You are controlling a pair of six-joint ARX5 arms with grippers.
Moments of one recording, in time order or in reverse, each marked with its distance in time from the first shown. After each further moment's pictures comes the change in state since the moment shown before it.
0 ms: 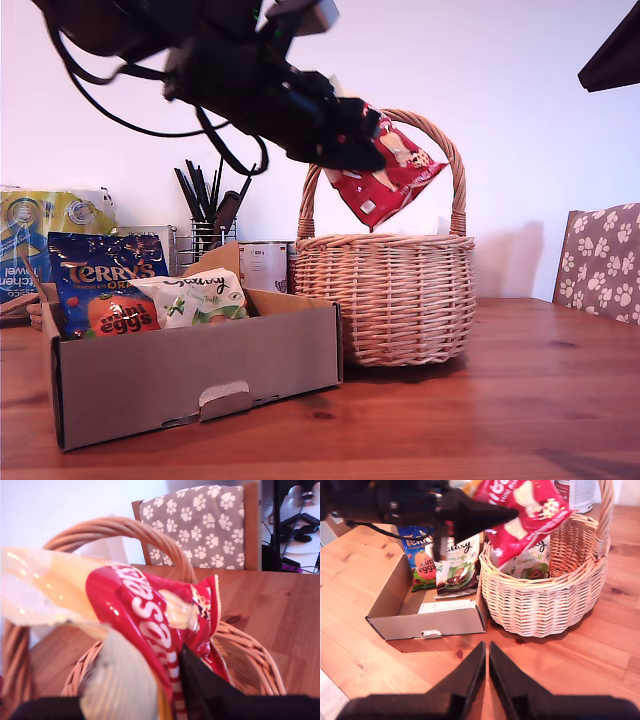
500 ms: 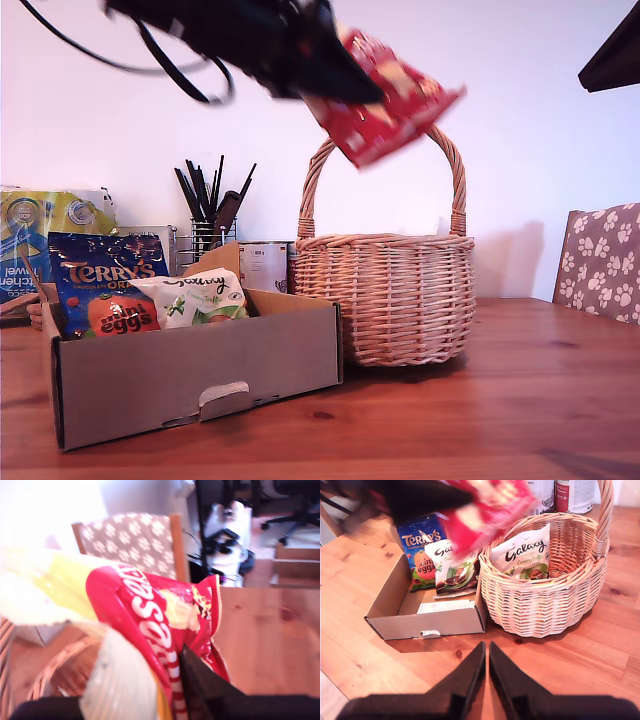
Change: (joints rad) left arm 0.026 -0.176 -0.038 -0.188 0.229 0.013; right arm 0.000 0.000 0.000 0.000 0.006 -0.003
